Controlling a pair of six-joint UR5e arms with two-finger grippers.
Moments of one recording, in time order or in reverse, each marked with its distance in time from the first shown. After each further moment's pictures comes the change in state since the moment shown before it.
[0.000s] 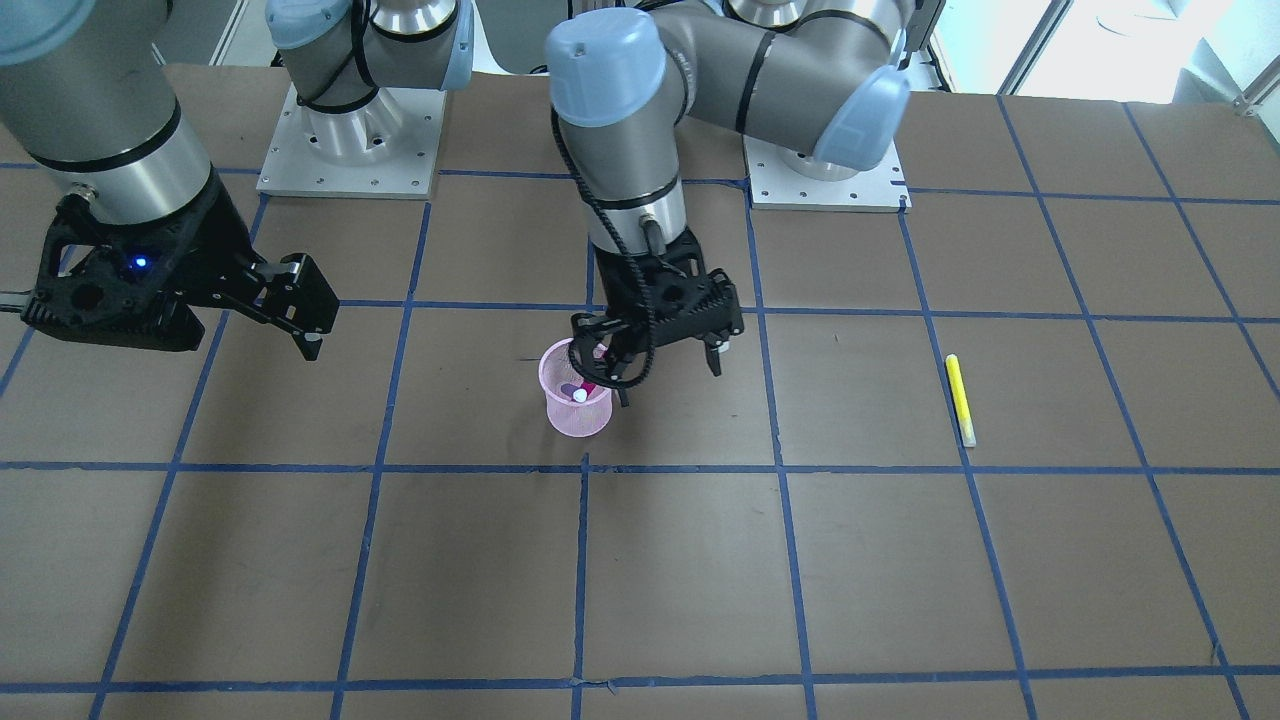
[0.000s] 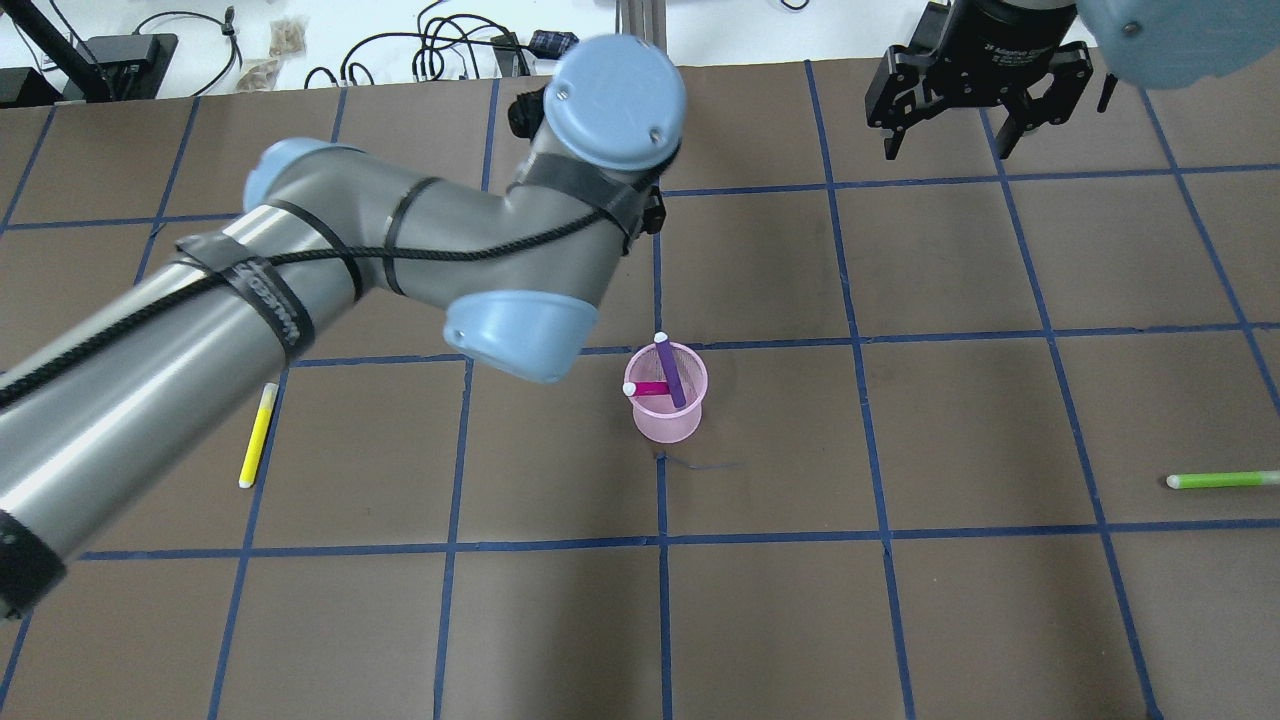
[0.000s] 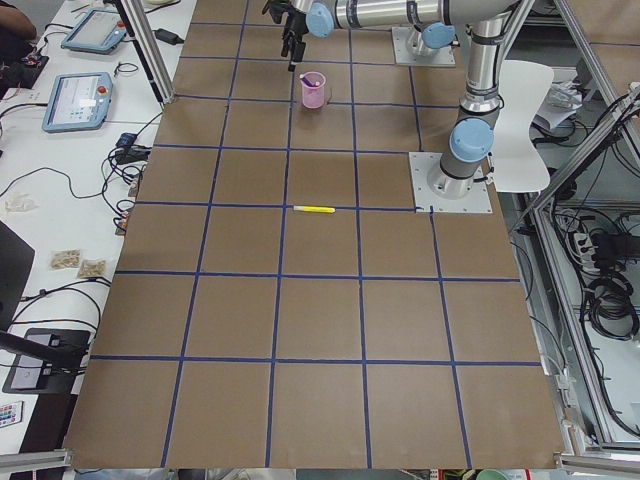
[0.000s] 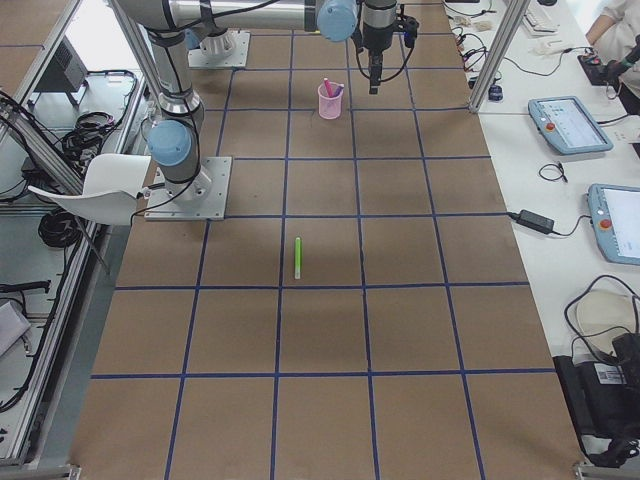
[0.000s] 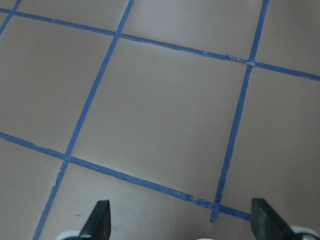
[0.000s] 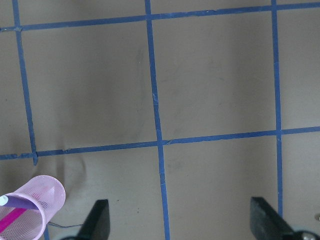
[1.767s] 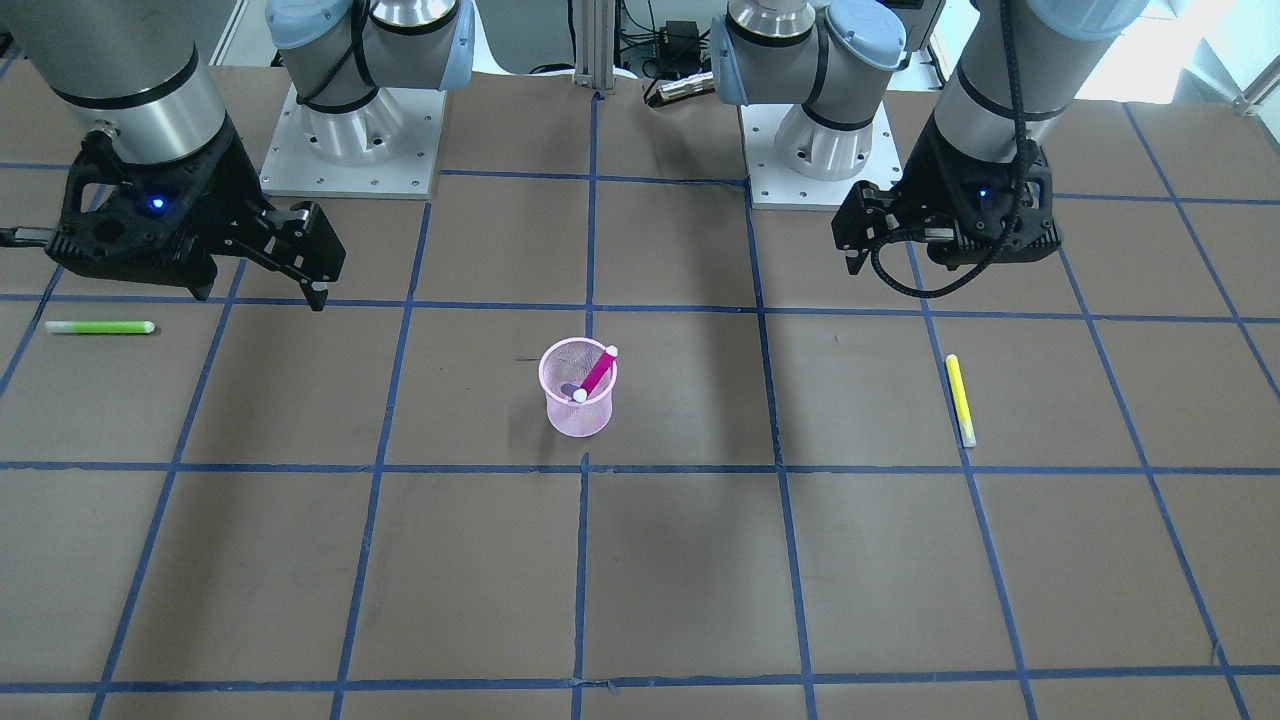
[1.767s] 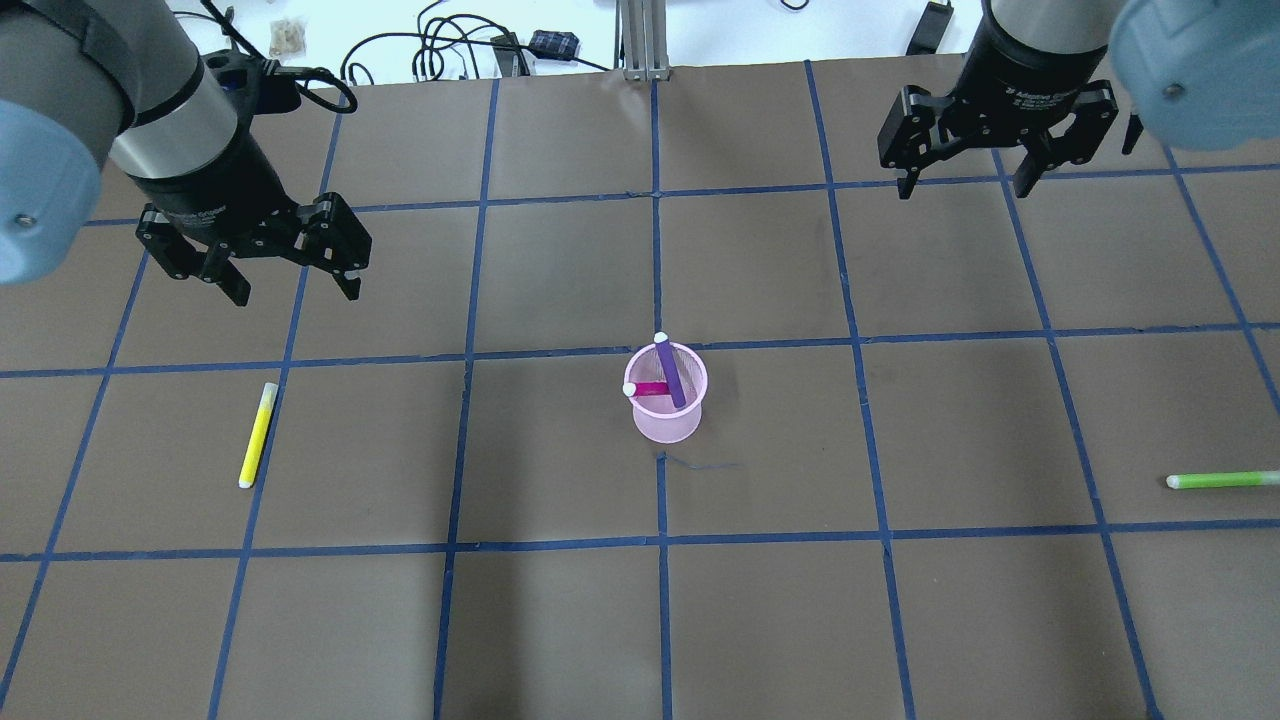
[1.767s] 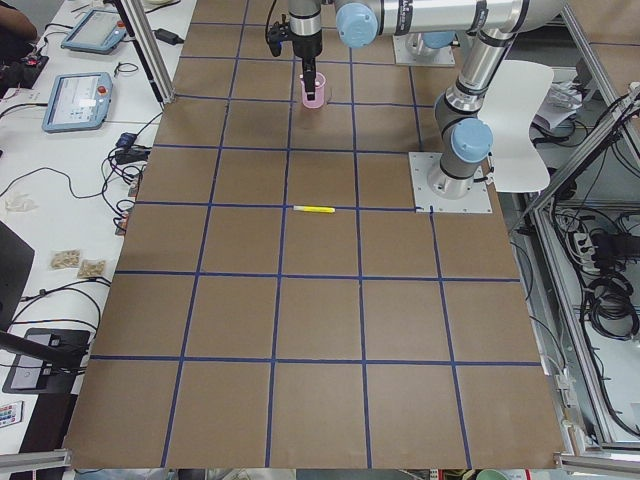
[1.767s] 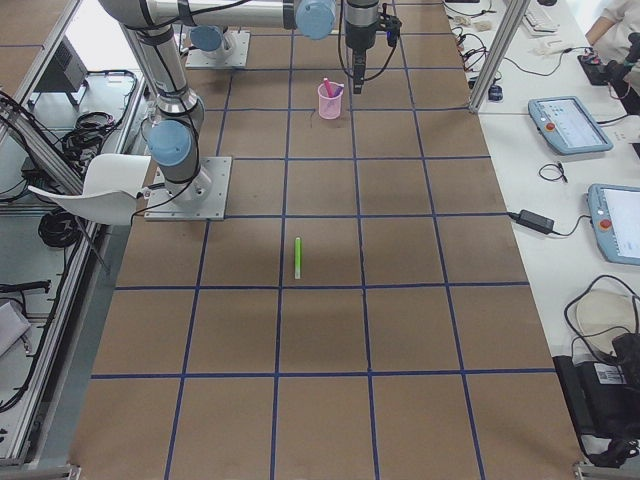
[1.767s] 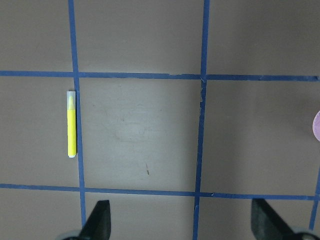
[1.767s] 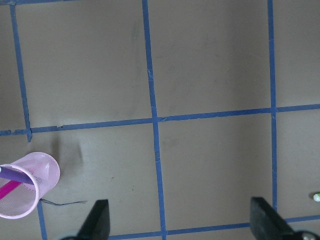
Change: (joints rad) left arm 0.422 0.275 -0.044 -0.462 -0.216 0.640; right arm -0.003 -0.095 0.093 0.008 -0.008 -0.007
